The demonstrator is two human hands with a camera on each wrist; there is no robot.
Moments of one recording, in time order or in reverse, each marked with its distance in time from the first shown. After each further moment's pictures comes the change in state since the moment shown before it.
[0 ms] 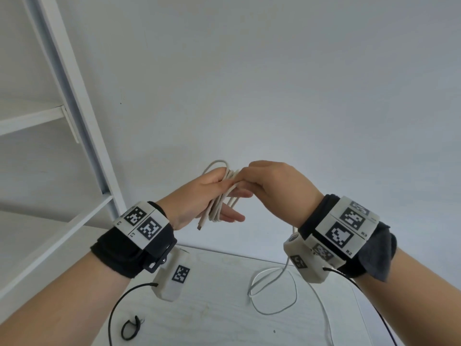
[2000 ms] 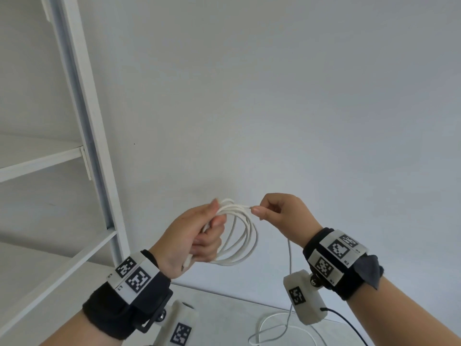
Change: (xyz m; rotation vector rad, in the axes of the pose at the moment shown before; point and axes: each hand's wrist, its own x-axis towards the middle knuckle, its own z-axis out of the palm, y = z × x) left_hand -0.012 0.003 -0.013 -0.392 -0.008 0.224; right_hand 0.018 0.047 0.003 0.419 0.126 0.318
